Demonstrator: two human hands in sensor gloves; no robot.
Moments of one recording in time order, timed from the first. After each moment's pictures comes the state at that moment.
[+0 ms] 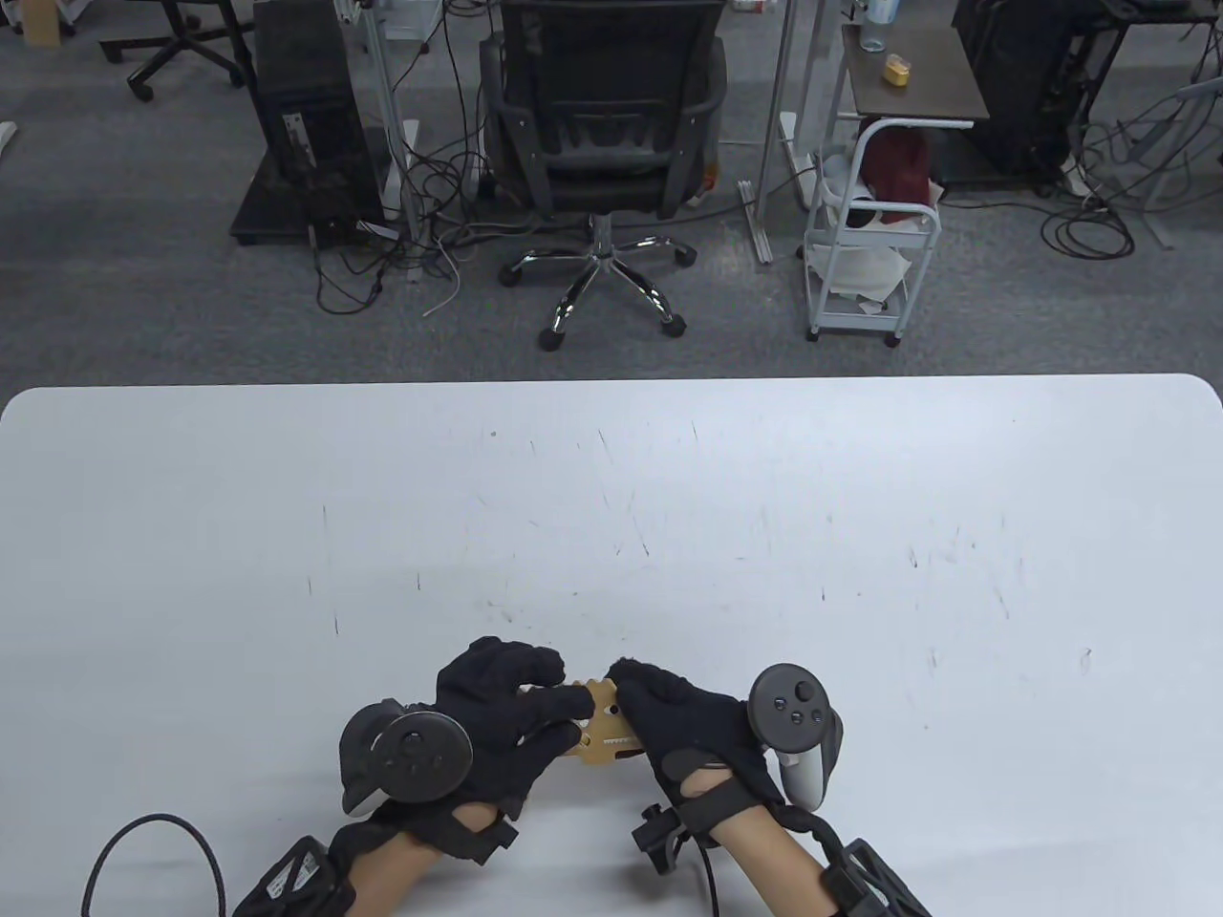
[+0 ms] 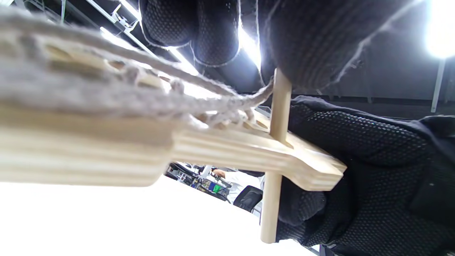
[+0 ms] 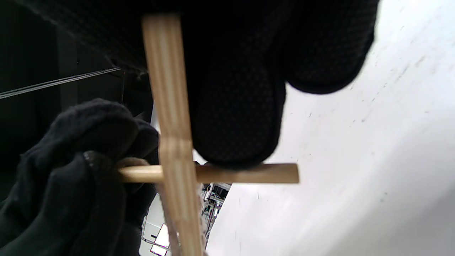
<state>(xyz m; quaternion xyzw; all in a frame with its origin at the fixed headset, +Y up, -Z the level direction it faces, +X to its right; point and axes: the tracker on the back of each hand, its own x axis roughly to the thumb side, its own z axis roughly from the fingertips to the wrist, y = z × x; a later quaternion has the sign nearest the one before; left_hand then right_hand) -0.179 -0.698 -0.276 0.11 -0.29 0.31 0.90 0.081 -0.747 -0.297 0.09 0.00 0.78 0.61</state>
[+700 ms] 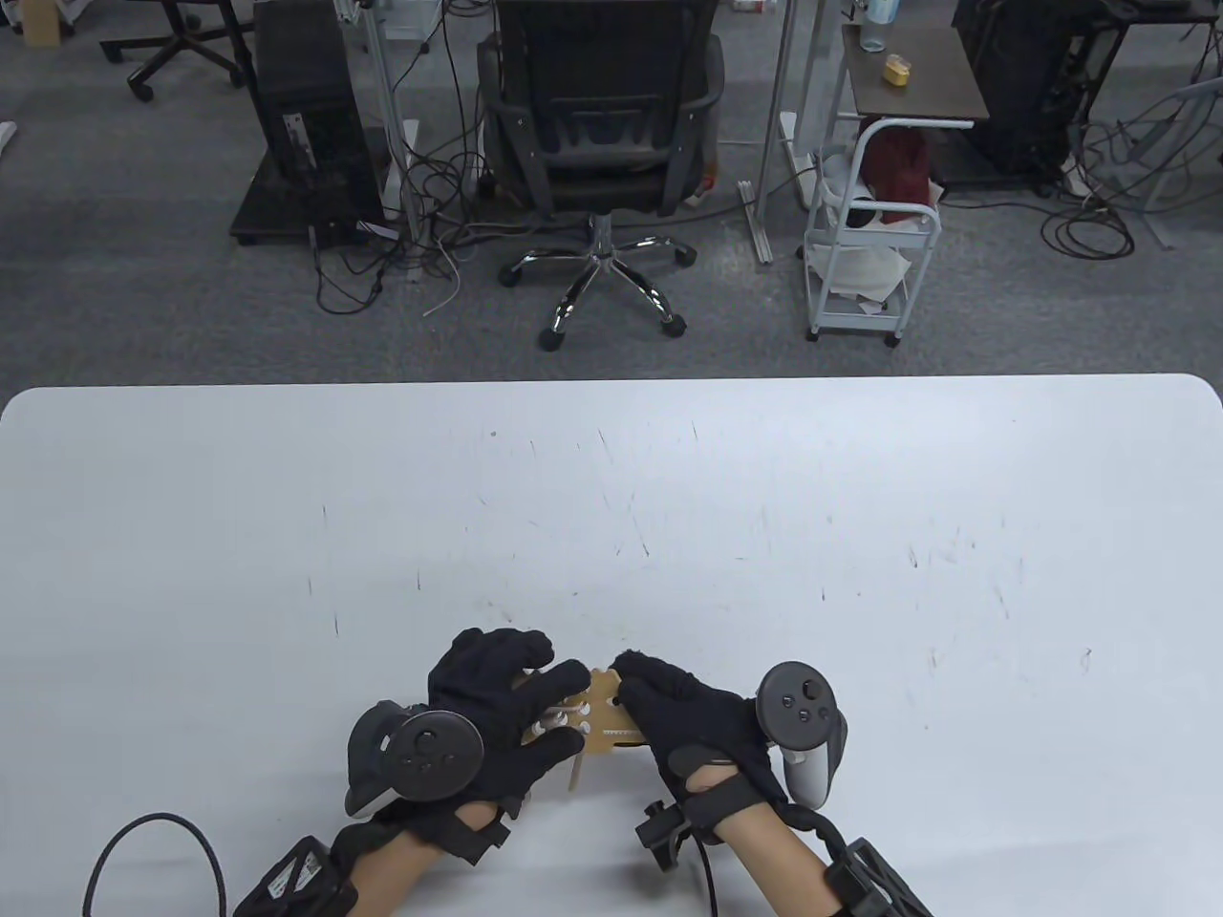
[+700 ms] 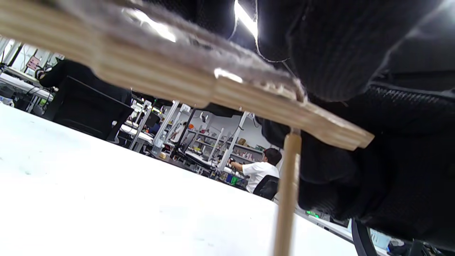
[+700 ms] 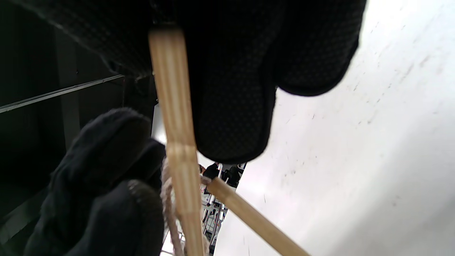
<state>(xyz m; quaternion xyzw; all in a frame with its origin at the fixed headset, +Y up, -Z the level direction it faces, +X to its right) -0.180 -0.700 -0.275 0.12 -0.27 0.26 0.92 0.088 -0.748 -0.299 0.08 0.00 0.77 0.64</state>
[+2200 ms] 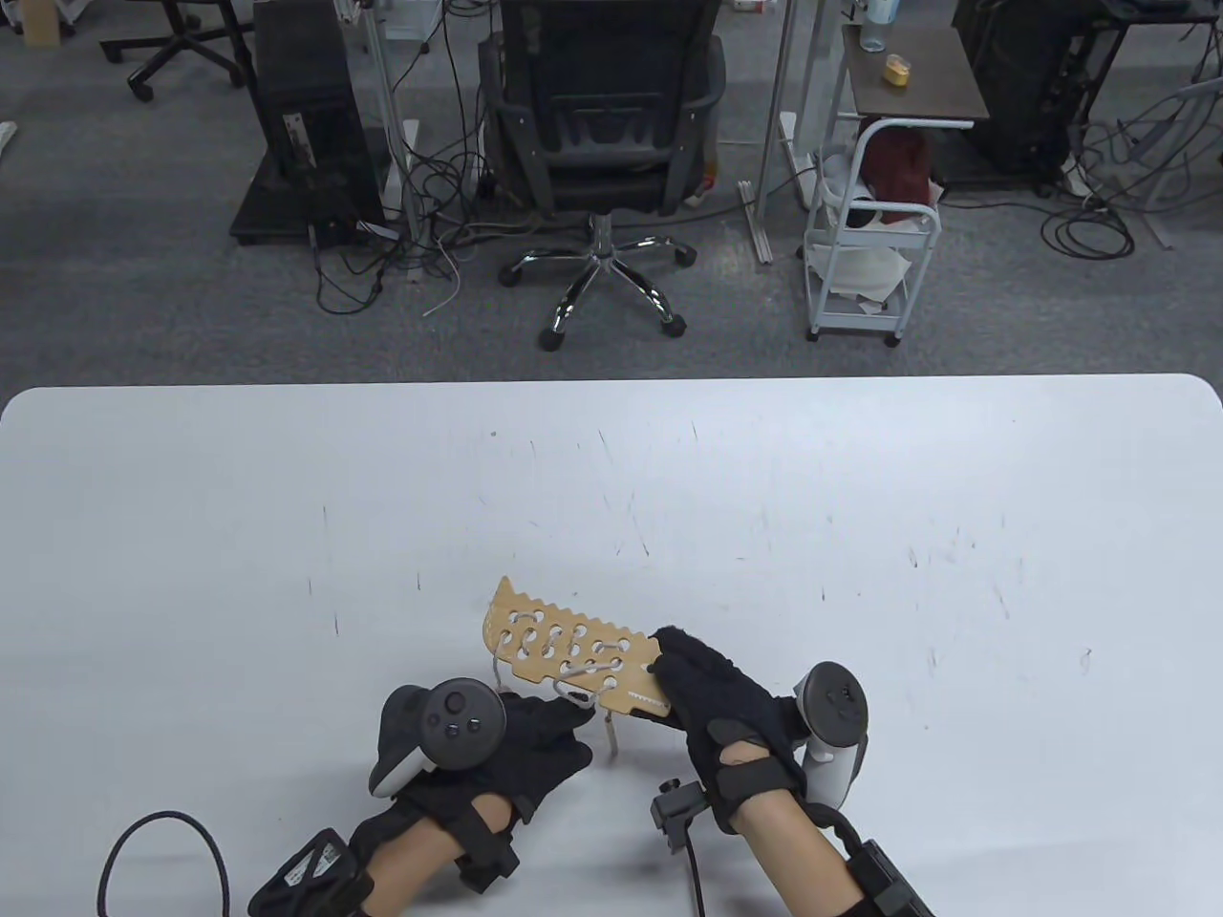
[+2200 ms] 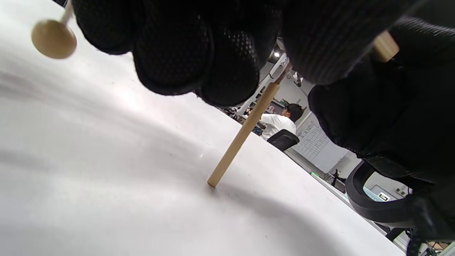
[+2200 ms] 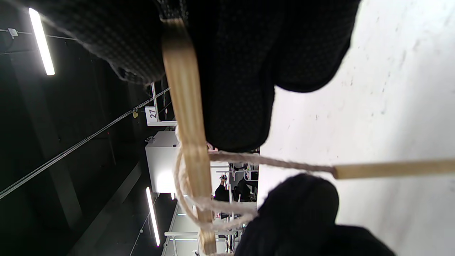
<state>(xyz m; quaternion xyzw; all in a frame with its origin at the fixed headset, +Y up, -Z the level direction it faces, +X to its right) -0.167 -0.743 -0.294 -0.07 -0.24 0.31 0.92 0.104 -0.756 -0.301 0.00 0.02 0.67 0.74</state>
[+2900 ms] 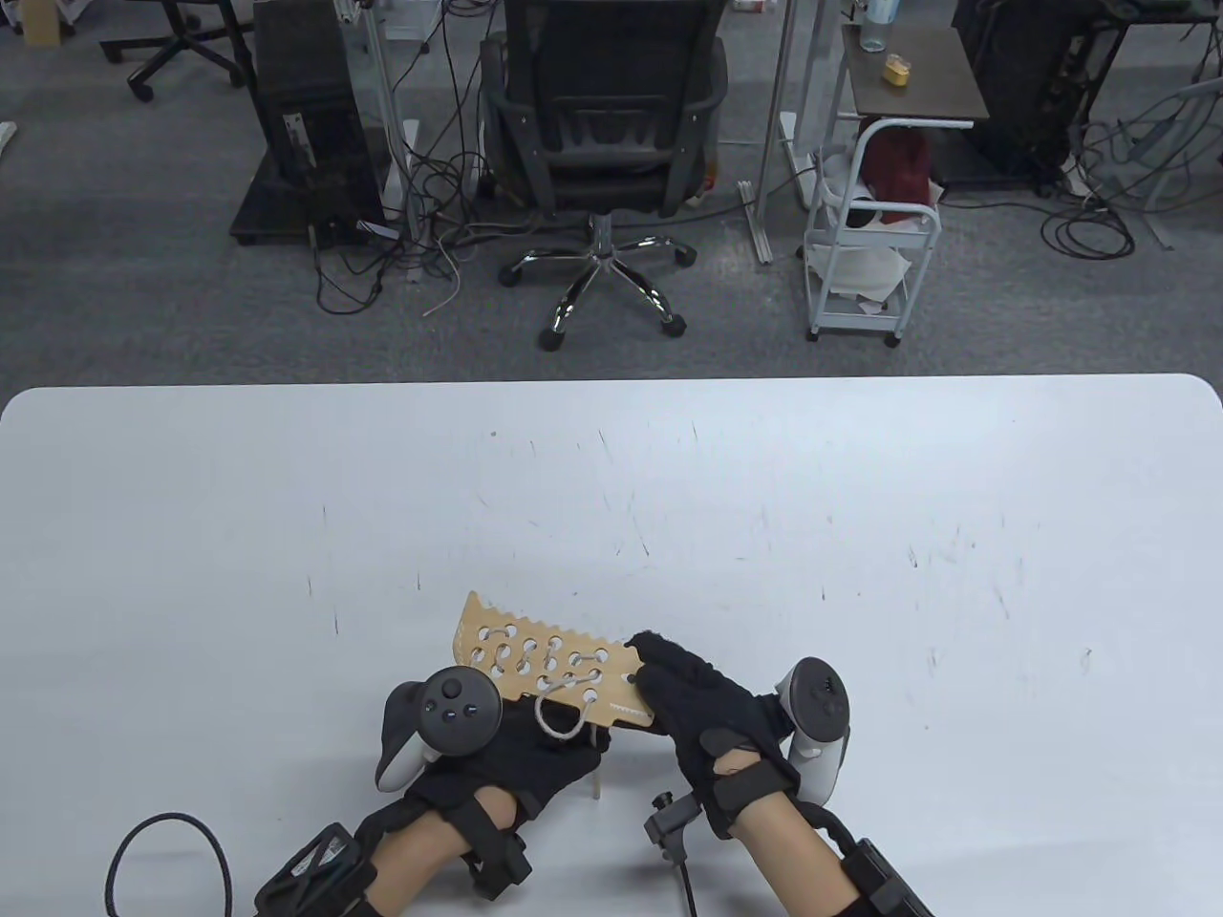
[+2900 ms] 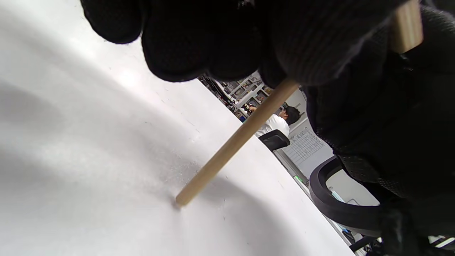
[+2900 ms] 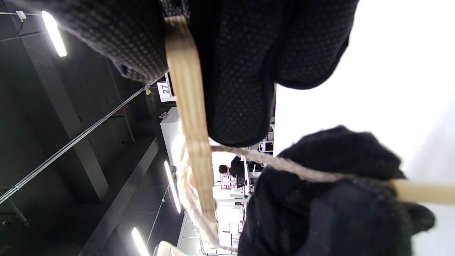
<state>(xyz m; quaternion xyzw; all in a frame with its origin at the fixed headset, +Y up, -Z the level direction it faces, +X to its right) -0.164 -0.753 -0.298 -0.12 -0.23 0.38 0.89 0.092 -0.755 -0.303 0.06 0.05 0.65 0.76</state>
